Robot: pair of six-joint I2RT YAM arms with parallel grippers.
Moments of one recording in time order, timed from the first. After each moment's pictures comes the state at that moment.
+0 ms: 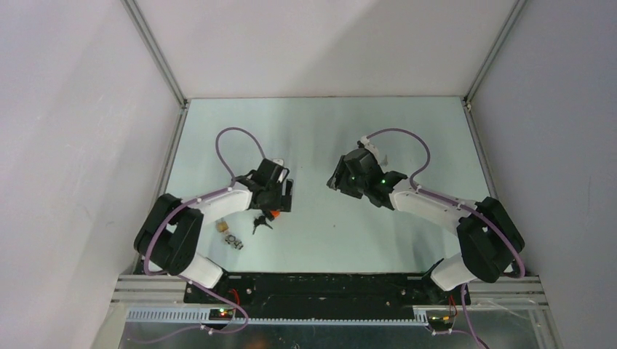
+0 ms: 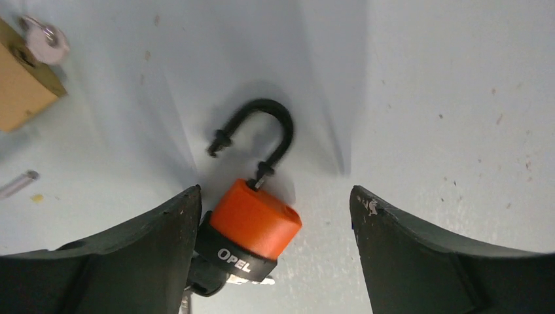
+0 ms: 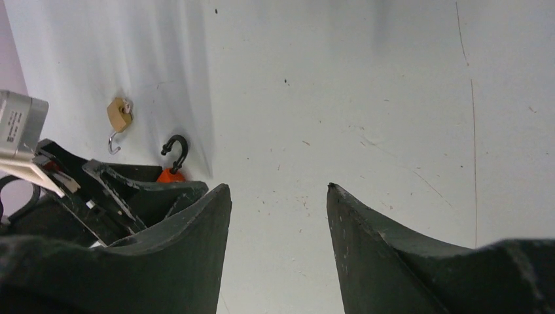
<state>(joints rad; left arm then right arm) -0.52 1.52 0.79 -0.35 -0.09 -0.39 0.73 1.49 0.95 -0.21 0.14 0.92</state>
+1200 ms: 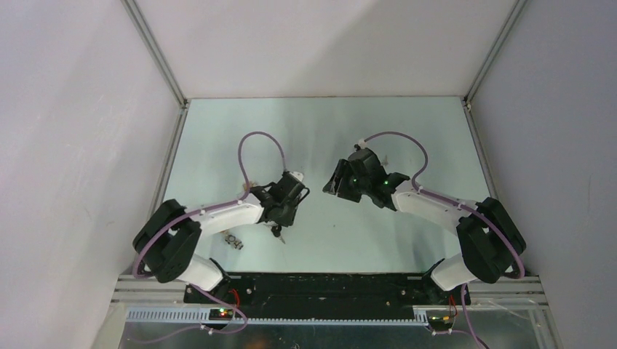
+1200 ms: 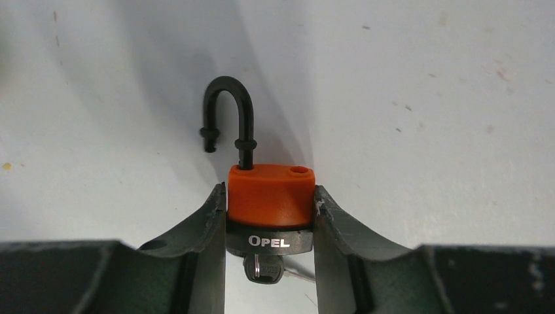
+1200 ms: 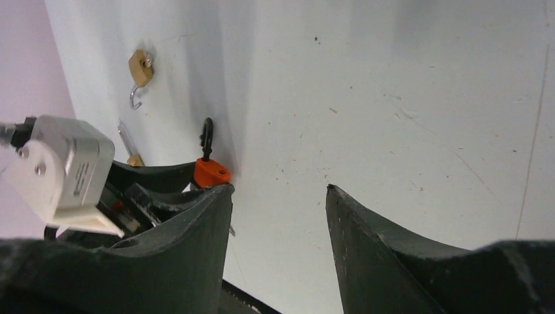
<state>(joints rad) -0.75 1.48 0.78 -0.43 -0.24 -0.42 0.70 1.48 0.91 -0.16 -0.03 0.92</state>
